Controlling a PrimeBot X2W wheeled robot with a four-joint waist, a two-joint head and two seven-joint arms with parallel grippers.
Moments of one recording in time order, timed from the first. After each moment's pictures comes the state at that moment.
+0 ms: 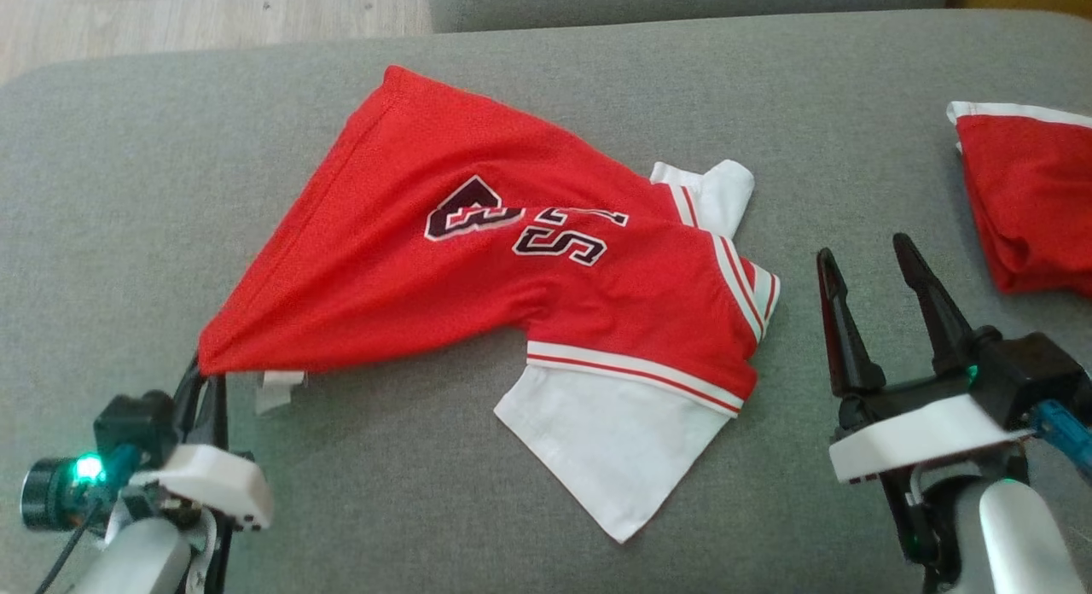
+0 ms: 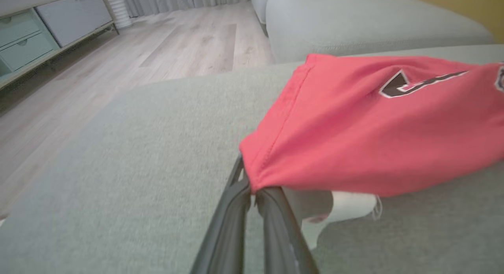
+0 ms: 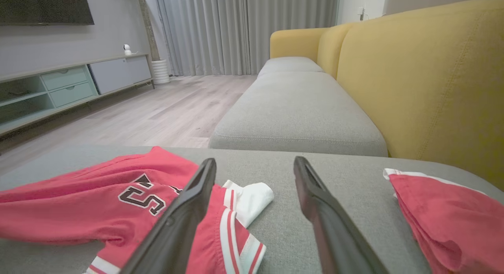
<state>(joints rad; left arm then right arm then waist) -0.24 0.50 -0.54 0.37 -0.62 0.22 -0.16 -0.03 -0.05 0.06 -0.12 0.10 0.13 0.02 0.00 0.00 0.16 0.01</state>
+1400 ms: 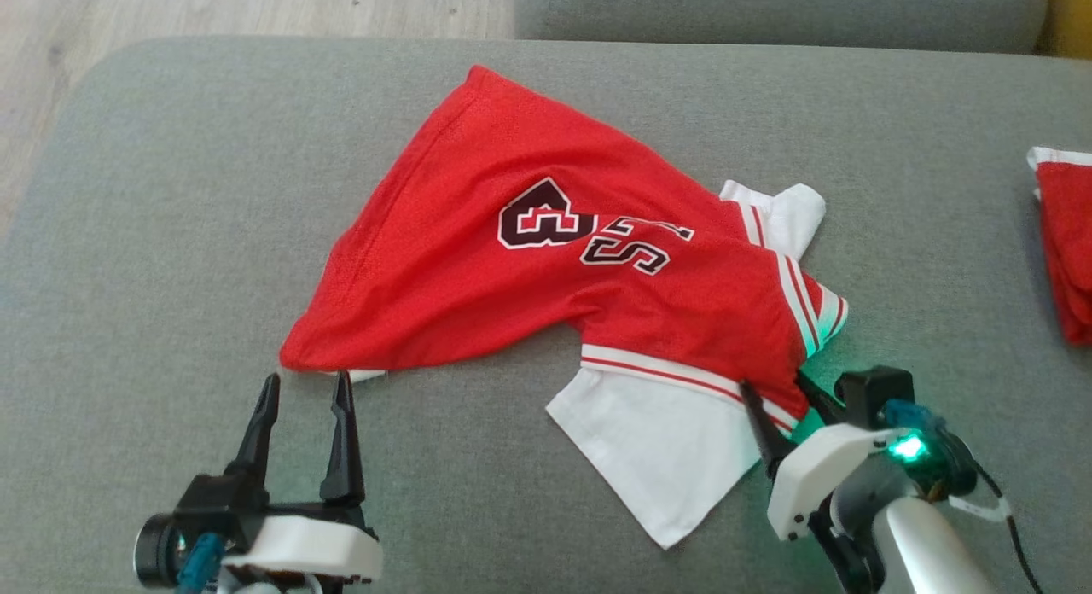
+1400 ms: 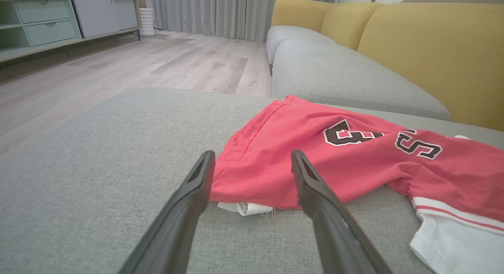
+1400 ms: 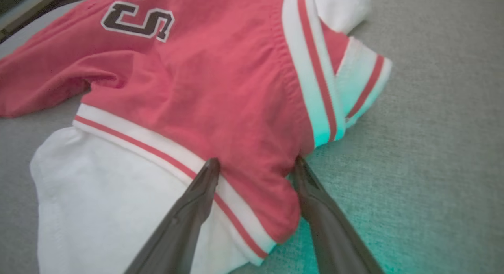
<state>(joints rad) -0.05 0.36 -0.53 0.09 -0.60 0.33 -0.25 -0.12 -0.05 0.15 0.40 0.14 0.13 0.14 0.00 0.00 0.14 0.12</state>
